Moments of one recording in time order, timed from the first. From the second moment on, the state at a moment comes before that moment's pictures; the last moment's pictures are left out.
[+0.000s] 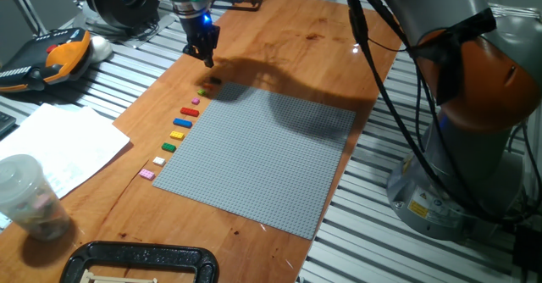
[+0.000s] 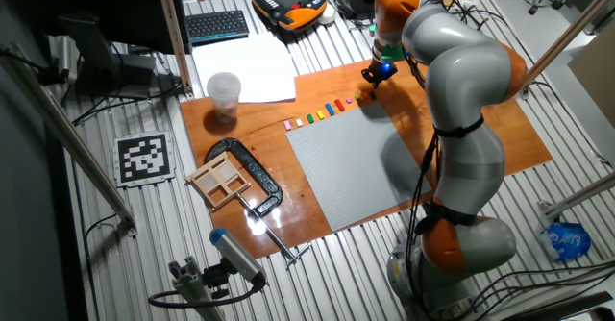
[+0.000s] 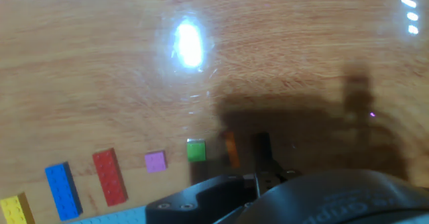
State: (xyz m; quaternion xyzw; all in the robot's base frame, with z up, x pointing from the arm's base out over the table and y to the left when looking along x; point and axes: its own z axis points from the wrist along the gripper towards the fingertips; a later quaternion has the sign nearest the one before) arm 0.637 -0.107 0.089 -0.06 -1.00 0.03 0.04
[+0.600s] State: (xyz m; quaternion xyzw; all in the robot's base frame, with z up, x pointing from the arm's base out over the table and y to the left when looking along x) arm 0.641 -0.109 0.086 -0.04 -1.00 0.02 0.03
